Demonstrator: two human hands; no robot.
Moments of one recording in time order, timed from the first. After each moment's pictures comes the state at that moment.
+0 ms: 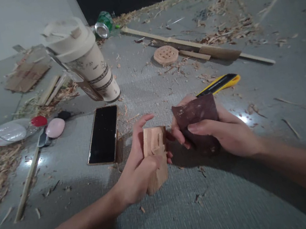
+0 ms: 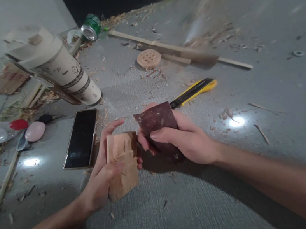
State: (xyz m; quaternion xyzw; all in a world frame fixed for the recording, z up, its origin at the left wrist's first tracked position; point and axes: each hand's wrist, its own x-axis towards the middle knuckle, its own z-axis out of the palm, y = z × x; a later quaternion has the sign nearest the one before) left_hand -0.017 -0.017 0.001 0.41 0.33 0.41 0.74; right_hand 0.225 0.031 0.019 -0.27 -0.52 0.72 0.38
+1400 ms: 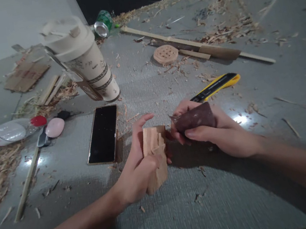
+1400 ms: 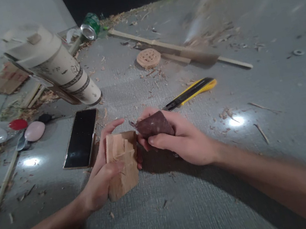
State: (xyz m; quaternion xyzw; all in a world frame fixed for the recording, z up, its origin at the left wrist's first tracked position) left_hand -0.012 -0.014 0.009 0.42 0.37 0.40 0.72; right_hand 0.228 0.034 0.018 -0.29 -0.57 0.67 0.37
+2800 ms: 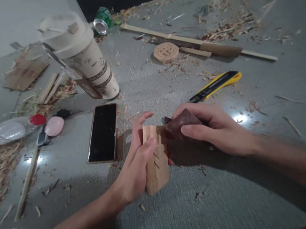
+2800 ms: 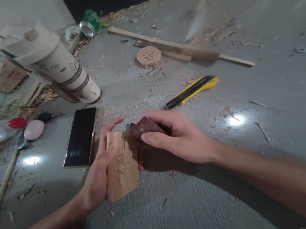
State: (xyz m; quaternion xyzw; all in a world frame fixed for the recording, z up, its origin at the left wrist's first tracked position) left_hand -0.016 -0.016 0.007 0.42 0.39 0.40 0.72; right_hand 0.229 0.038 0.024 -0.35 -0.68 0.54 0.35
